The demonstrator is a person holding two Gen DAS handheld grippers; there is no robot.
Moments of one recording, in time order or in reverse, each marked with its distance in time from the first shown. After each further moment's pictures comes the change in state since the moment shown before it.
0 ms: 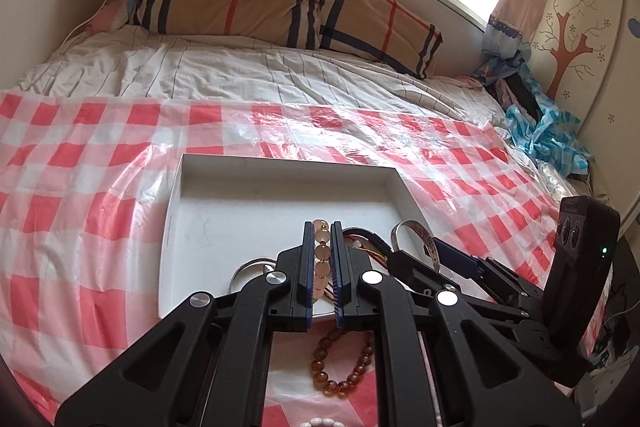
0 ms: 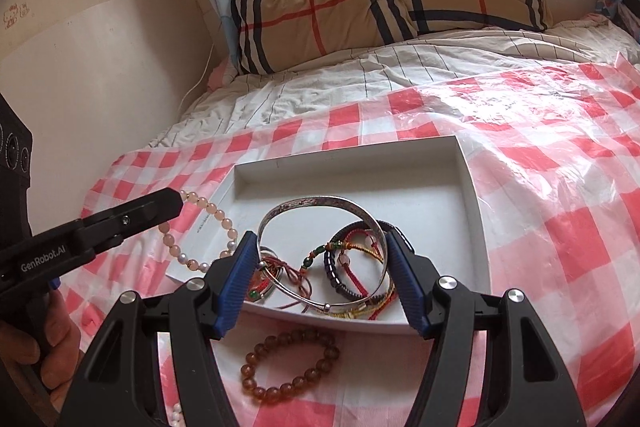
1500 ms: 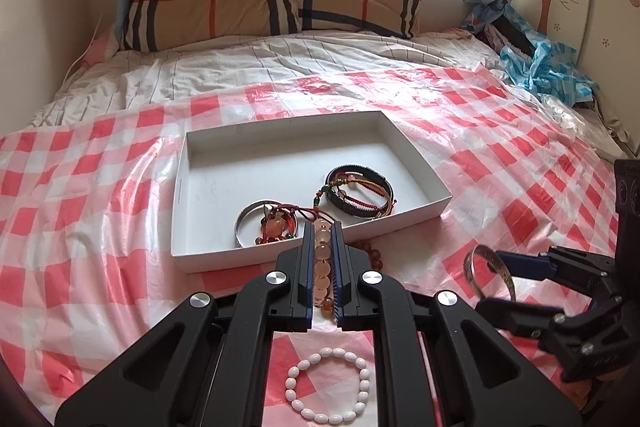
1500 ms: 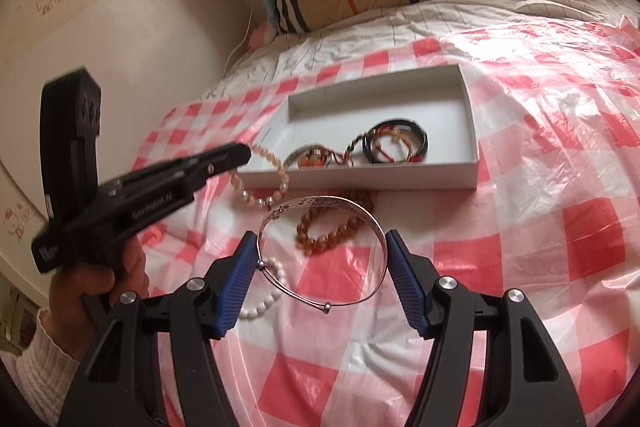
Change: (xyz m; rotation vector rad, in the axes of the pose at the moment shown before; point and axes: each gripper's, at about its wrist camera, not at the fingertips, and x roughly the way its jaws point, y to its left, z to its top) left arm -0.037 -0.034 -0.055 0.208 0.035 0.083; right arm -0.093 0.000 -0.061 0.026 0.133 0.160
